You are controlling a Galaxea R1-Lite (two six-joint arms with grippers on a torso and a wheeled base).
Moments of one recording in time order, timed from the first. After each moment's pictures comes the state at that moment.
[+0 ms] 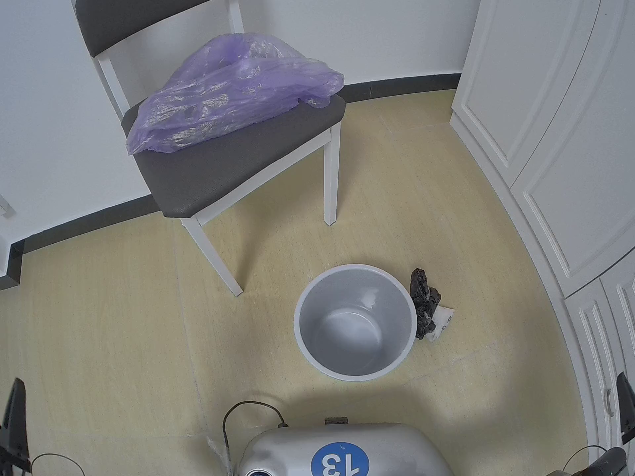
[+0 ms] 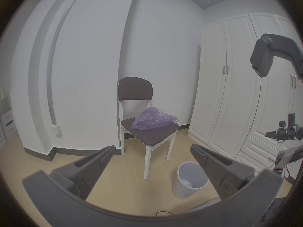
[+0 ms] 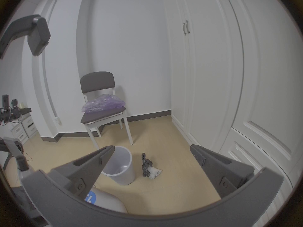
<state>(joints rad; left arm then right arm) 0.00 0.15 -0.29 -0.08 -0.16 -0.05 0.01 0.14 -0.19 -0.05 0.10 0.04</state>
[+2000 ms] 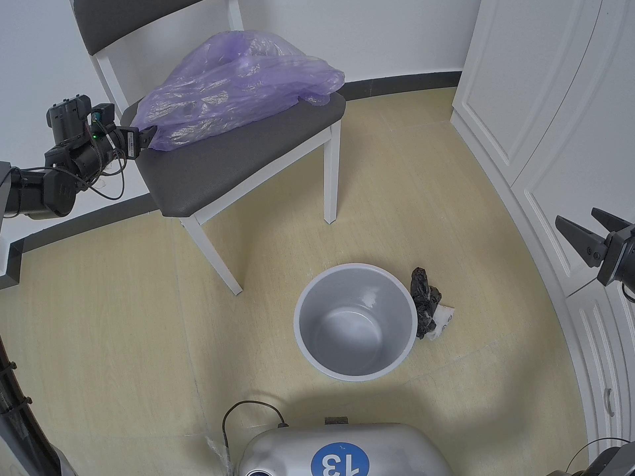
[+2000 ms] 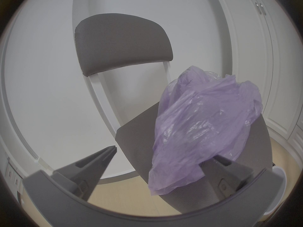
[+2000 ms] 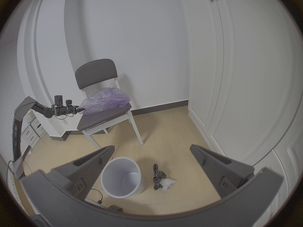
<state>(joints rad) 0.07 1.99 -1.54 -0.49 -0.07 0.22 0.25 1.07 -0.54 -0.49 0.00 0.04</state>
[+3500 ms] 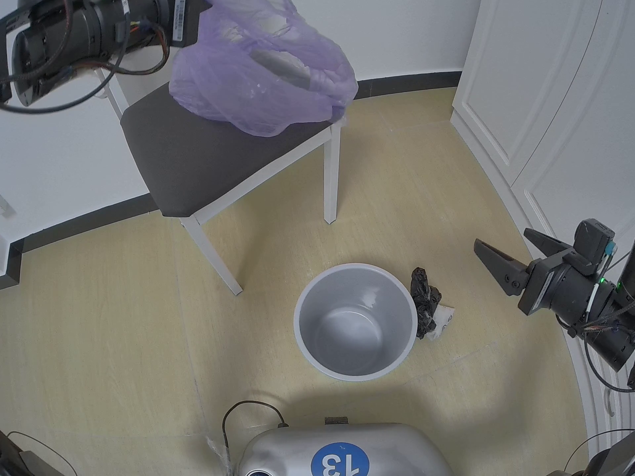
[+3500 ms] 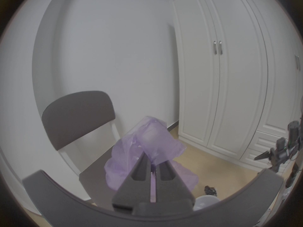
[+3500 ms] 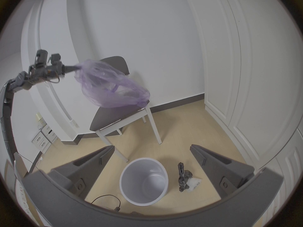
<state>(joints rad) -0.57 1.57 -1.72 -0.01 0.13 0.33 0.61 1.36 -0.41 -0.91 -0.25 0.14</state>
